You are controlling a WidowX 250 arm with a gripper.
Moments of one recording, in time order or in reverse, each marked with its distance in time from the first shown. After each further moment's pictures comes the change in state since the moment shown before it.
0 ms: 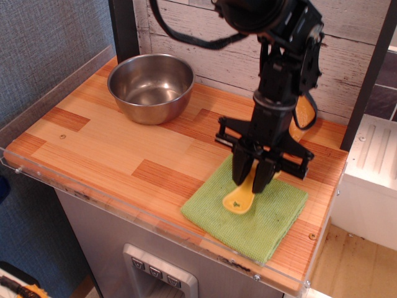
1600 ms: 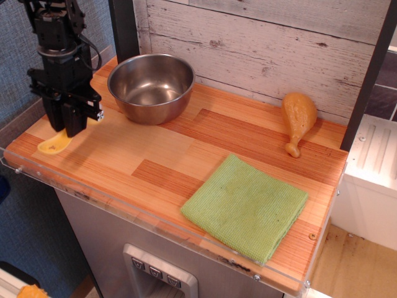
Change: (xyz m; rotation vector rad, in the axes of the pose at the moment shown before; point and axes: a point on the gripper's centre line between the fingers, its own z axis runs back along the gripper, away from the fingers) arm -0.045 0.238 -0.013 0.070 -0.018 0.044
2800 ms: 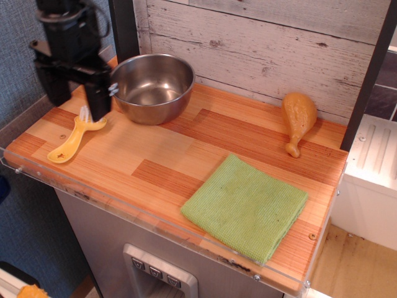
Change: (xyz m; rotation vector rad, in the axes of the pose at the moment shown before) arm -0.012 -0.042 0.062 -0.062 -0.089 0.026
